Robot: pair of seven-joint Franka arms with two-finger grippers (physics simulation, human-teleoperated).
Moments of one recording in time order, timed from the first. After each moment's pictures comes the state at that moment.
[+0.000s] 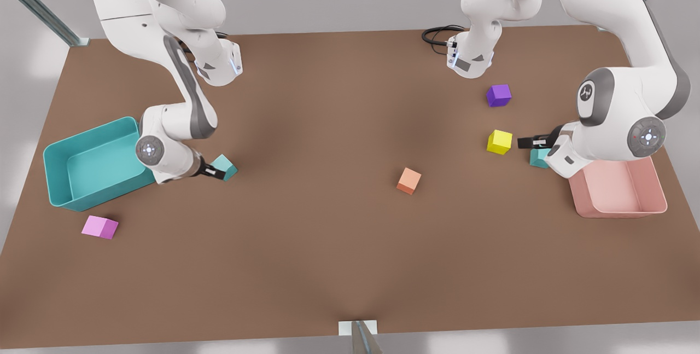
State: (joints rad) left arm -0.11 0.26 0.10 -1.46 -0.07 1.31 -0.07; right arm -0.06 0.17 0.17 -2.22 0.05 2.21 0.50
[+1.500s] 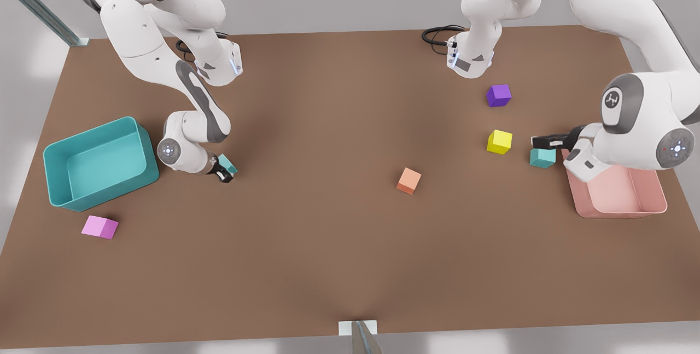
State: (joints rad) left arm 0.01 0.34 0.04 -1.32 -0.07 1.16 -0.06; right arm -0.07 0.33 0.17 -2.40 0.15 2.54 0.83
